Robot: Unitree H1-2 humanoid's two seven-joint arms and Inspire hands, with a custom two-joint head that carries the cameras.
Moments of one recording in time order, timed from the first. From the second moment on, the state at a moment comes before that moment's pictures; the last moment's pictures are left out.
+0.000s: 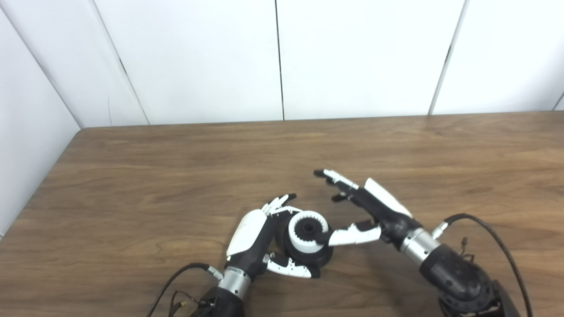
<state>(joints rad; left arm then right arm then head) -0.02 0.11 -0.34 -0.09 0.59 0.05 -0.01 -0.19 -0.21 0.24 -0.35 -0.36 0.26 0.37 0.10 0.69</state>
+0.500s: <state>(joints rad) -0.02 0.11 -0.34 -0.09 0.59 0.04 -0.02 -0.10 -0.09 0.13 -0.29 -0.30 0.16 0.16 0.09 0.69</state>
